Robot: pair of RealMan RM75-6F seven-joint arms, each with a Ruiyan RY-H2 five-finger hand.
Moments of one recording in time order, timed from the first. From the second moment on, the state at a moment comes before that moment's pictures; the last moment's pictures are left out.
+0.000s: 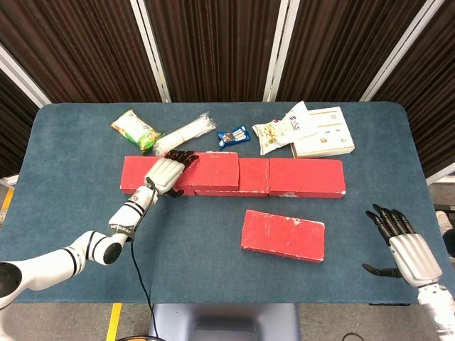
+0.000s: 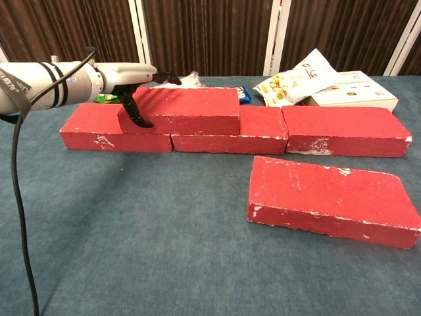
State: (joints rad) left arm -1.03 -1.53 -0.21 -1.17 1.05 0.65 0.16; right arm 0.14 -1.02 -0.04 -1.61 -1.64 1.39 0.14
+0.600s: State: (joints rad) left arm -0.53 -1.31 0.08 -1.45 1.36 1.26 0.15; right arm 0.25 -1.20 -0.03 -1.60 -1.64 1.22 0.16
